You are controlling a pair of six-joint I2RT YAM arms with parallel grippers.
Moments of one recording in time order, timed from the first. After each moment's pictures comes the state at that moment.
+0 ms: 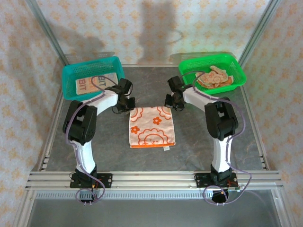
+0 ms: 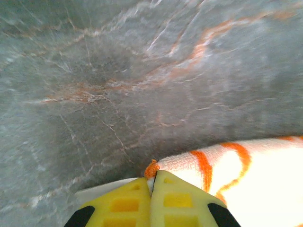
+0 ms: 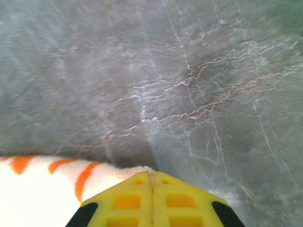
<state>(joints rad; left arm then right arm) -0.29 1.89 1.32 -0.61 0.11 -0.51 0.43 1.98 1.45 -0.63 -0.11 0.56</state>
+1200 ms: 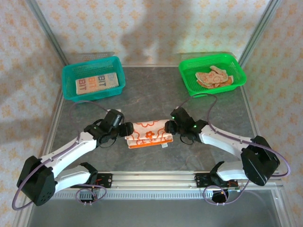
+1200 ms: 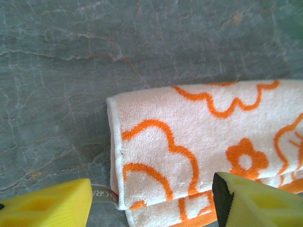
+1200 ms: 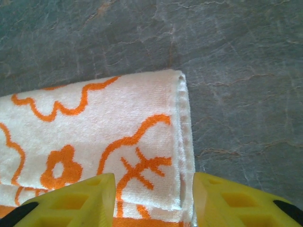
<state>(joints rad) -0.53 1.08 0.64 -0.50 -0.06 -0.70 0.73 1.31 0.73 -0.36 0.06 0.72</state>
